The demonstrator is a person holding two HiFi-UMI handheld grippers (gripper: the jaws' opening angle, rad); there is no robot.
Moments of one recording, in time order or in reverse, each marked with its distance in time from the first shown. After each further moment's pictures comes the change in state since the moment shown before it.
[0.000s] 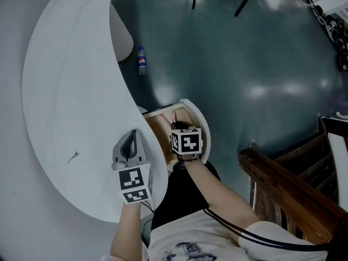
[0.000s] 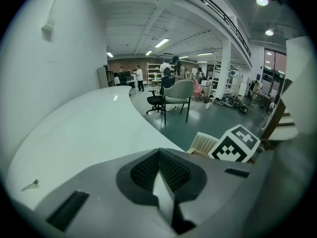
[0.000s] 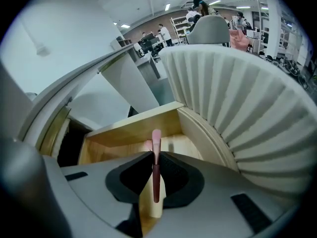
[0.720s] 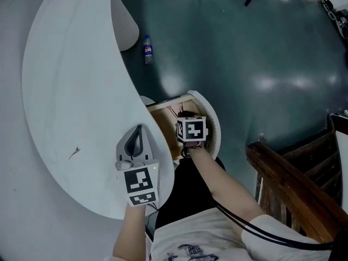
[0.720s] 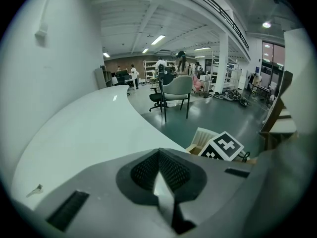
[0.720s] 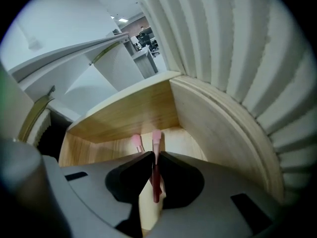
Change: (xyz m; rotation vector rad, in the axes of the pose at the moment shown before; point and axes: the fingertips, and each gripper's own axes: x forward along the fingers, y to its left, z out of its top) left arm 0.004 -0.004 -0.003 0.050 0.028 0.016; right arm 0.047 -0.021 -0.011 0.000 0.049 -0.038
